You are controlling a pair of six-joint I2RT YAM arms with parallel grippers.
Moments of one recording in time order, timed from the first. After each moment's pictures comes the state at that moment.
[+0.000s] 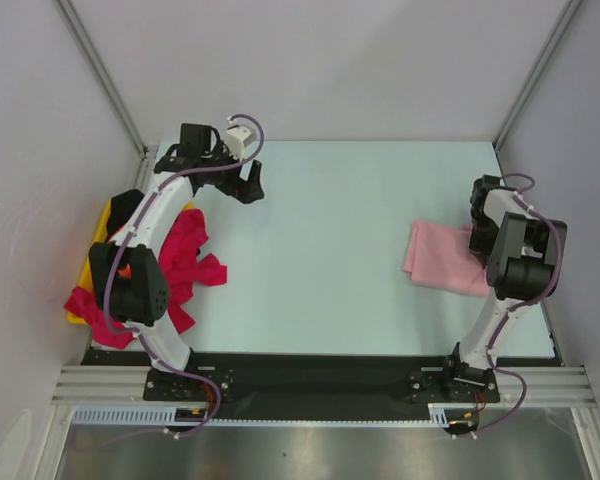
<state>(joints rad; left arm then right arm) -0.15 1.74 1.56 -0.61 0.50 0.32 -0.21 1.93 1.33 -0.85 0.39 0.12</state>
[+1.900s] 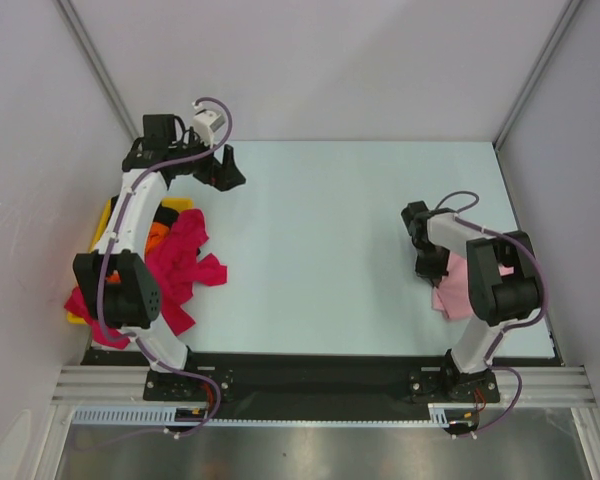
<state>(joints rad) -0.01 1.70 1.62 -0.64 0.68 0.32 0.22 1.77 1.06 -0.84 0.44 0.53</state>
